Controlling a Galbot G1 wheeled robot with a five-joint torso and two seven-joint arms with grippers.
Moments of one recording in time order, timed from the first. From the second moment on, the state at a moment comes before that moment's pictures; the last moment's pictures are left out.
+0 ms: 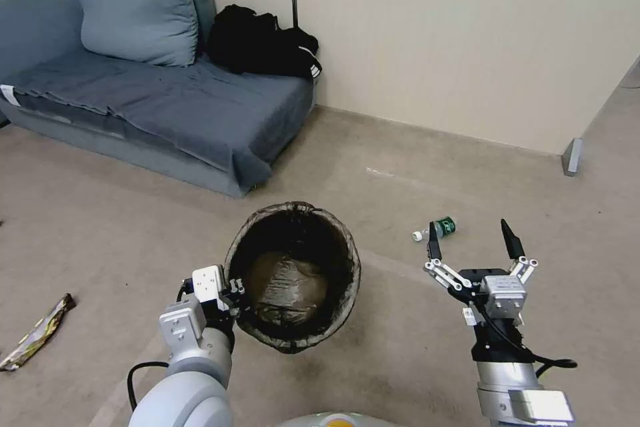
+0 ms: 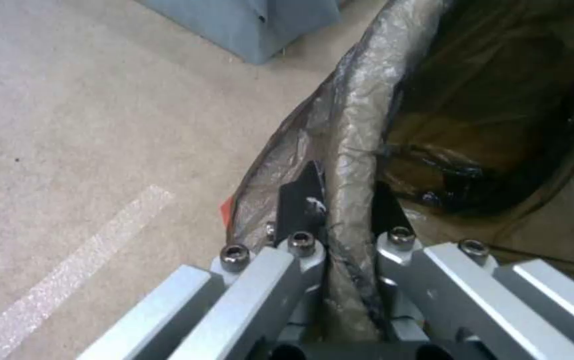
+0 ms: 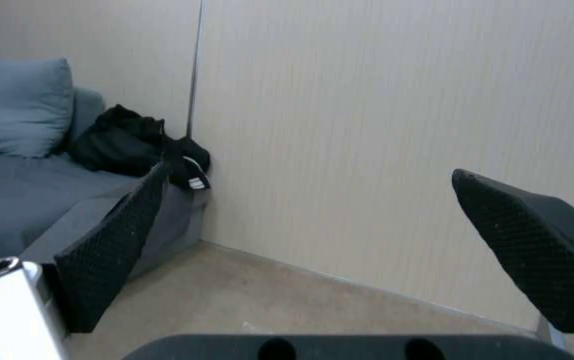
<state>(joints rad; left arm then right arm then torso) 1.71 -1.50 -0.34 -2.47 -0.34 0.67 -0.53 -1.88 1.61 0.50 2.35 -0.19 0.32 0.04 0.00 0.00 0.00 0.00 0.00</state>
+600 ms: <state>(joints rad) 1.70 -1.50 -0.34 -2.46 -0.33 0.66 -0.52 -1.88 1.61 0.50 2.34 -0.19 0.32 0.04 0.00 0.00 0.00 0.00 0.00</state>
